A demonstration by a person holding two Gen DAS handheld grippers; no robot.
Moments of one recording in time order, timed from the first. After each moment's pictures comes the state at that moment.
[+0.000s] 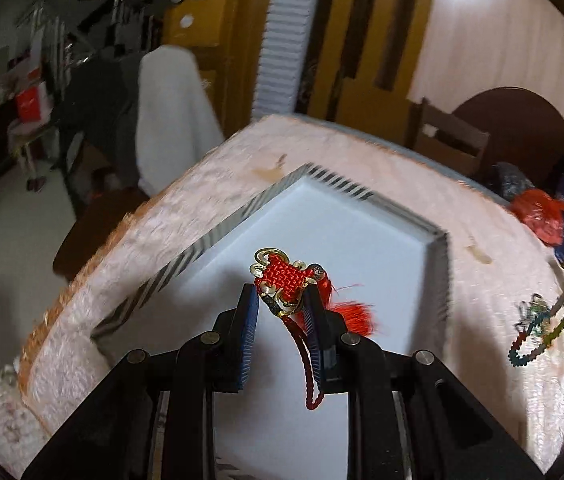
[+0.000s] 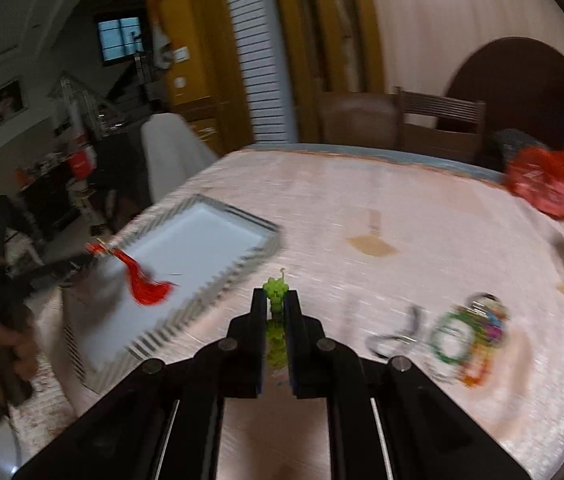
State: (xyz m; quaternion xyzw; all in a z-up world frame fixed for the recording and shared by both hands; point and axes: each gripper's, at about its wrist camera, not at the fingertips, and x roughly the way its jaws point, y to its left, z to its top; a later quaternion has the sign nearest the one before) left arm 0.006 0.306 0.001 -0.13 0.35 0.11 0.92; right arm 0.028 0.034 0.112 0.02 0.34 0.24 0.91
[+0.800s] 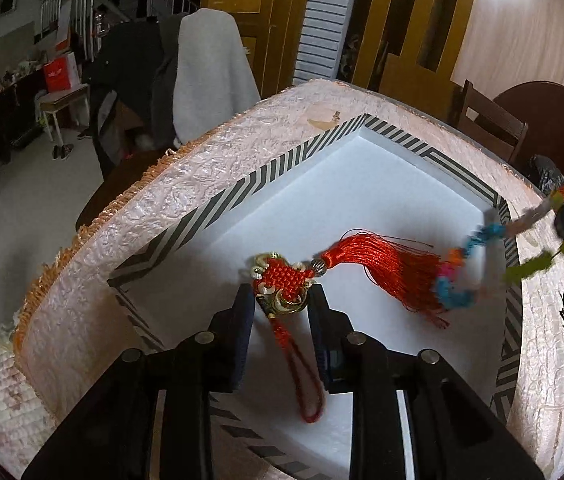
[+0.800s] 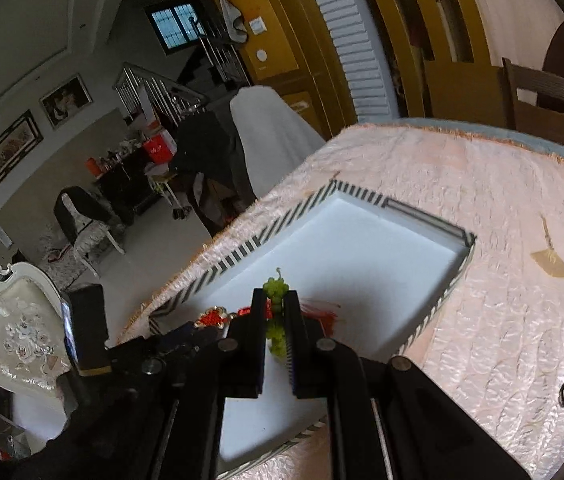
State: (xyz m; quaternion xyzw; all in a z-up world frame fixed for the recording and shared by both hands) left arm -0.004 0.325 -0.047 -0.15 0.39 0.15 0.90; right arm 0.062 0.183 0.091 0.06 0.38 0.38 0.84
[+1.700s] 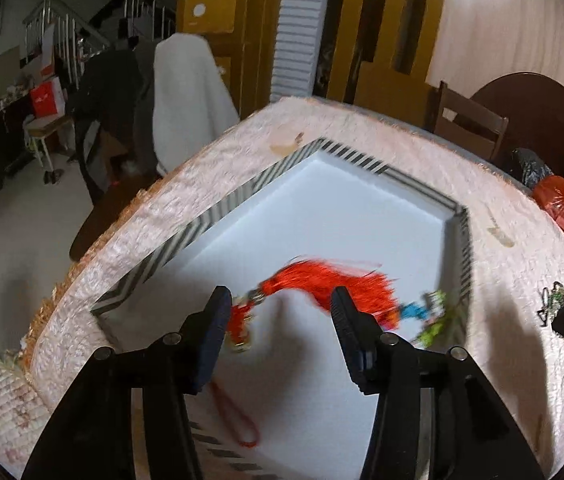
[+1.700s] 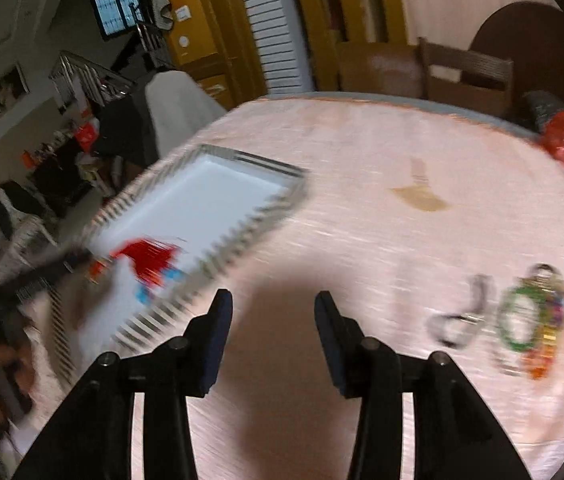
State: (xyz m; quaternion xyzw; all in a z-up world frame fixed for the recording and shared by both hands) left arm 0.005 0.287 -0.007 -0.12 0.37 0.13 0.91; right arm 0.059 0.044 0.054 0.01 0.41 0.25 0.88
